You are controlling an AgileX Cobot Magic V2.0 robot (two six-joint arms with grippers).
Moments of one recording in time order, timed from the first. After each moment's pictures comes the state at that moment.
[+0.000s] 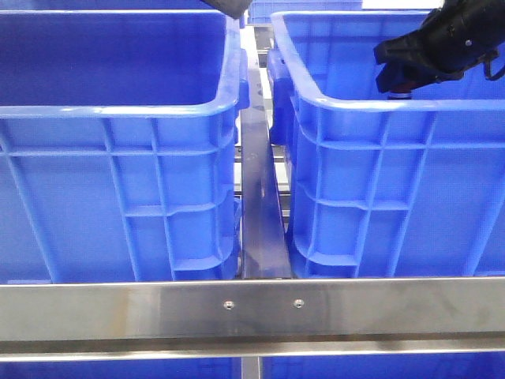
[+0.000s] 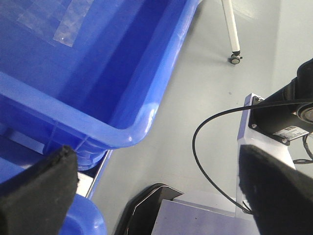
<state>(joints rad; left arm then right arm) -0.56 1.47 -1.35 -0.76 1.04 0.76 0.04 1.90 -1.35 1.17 0.24 -1.25</state>
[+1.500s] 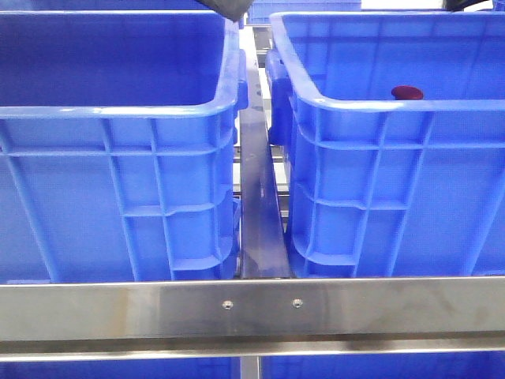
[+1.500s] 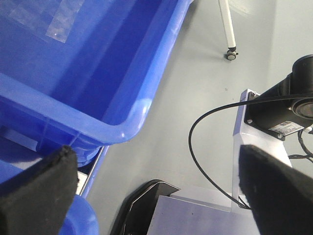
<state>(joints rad) -0.56 1.47 -1.35 -0.76 1.06 0.76 0.04 1.34 -0.95 1.17 0.20 -1.25</state>
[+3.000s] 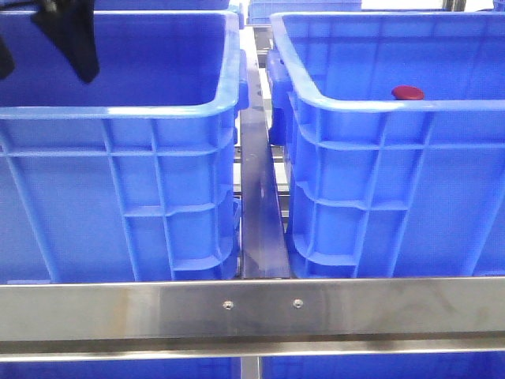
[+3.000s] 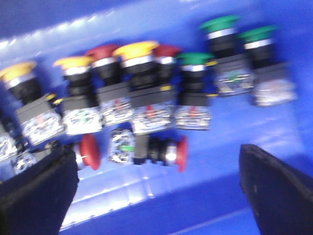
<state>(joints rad) -0.35 1.56 -1.35 0.12 0.94 -0.14 0.04 0.28 -0.28 1.20 0.20 -1.25</state>
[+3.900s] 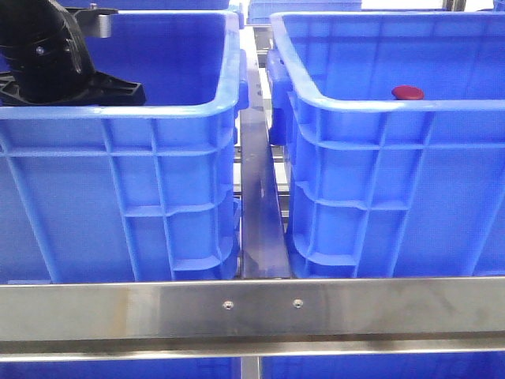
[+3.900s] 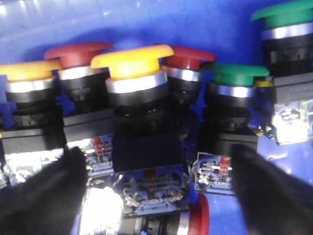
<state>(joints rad) -0.35 1.80 -1.35 0.15 0.77 -0.21 0.04 0.28 -0.28 1.20 0.20 -1.25</state>
